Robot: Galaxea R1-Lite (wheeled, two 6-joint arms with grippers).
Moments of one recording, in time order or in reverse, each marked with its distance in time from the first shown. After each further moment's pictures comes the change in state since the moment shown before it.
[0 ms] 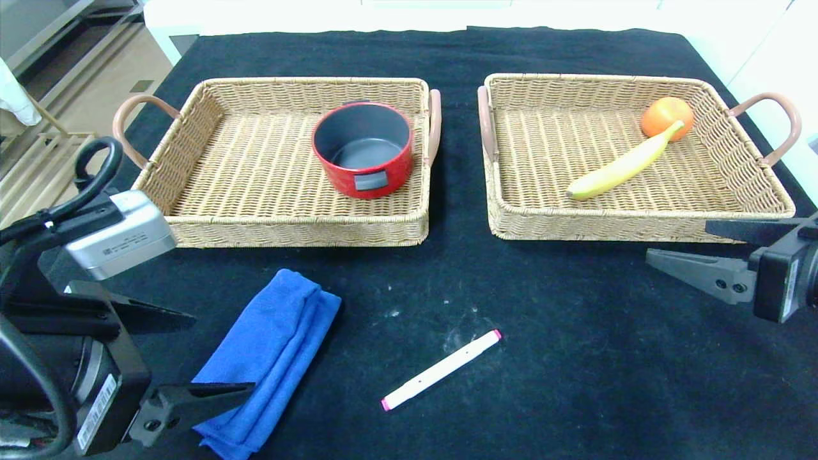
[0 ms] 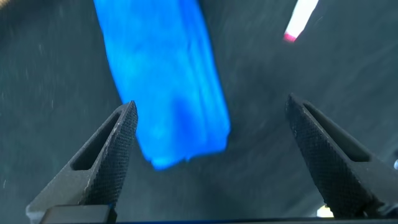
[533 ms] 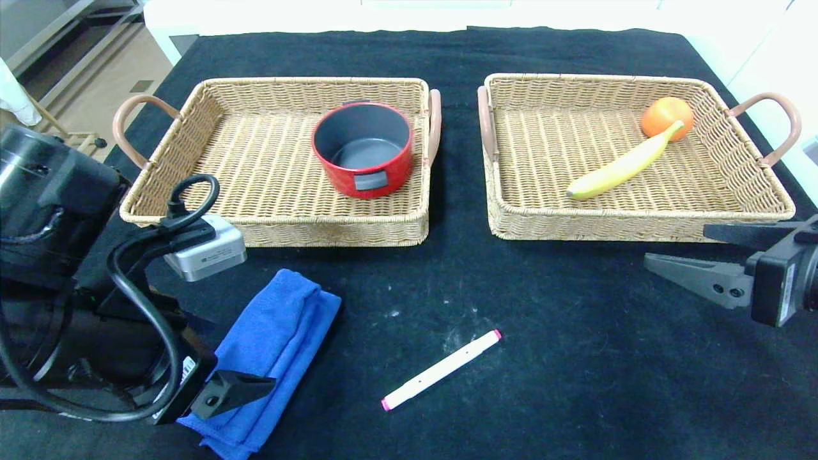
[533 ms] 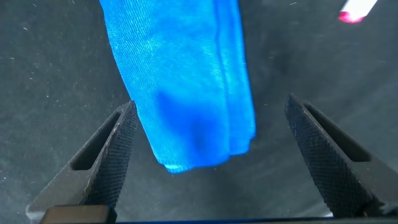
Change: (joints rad) left arm 0.000 0.150 -0.027 0.014 0.096 -0.006; right arm 0.001 0.002 0.009 0.000 0.000 -0.001
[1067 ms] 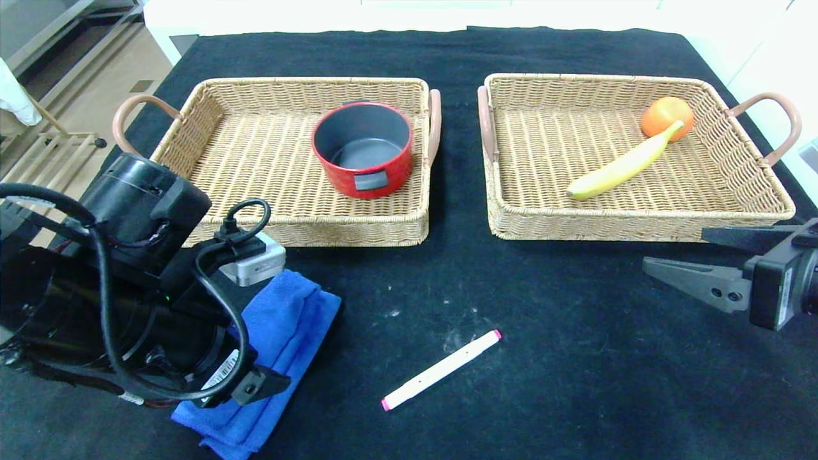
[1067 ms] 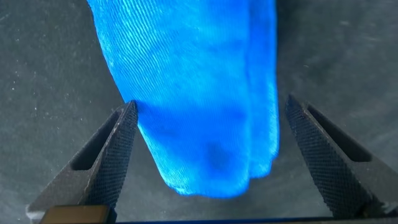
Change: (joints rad) left arm 0.000 0.127 -0.025 -0.005 0.066 -0.006; right arm 0.003 0.001 0.008 0.000 0.000 -0.001
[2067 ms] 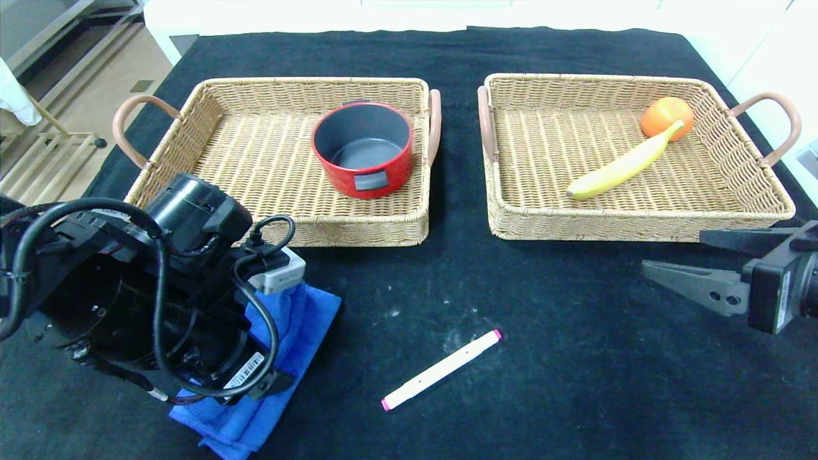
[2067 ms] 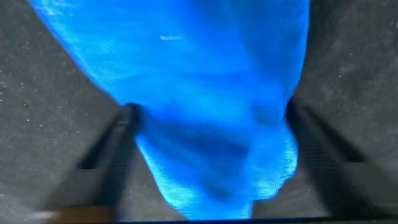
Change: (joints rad) left arm -0.014 0.073 -0.005 0.000 0.065 -0.002; right arm 0.005 0.000 0.005 0.000 0.001 -0.001
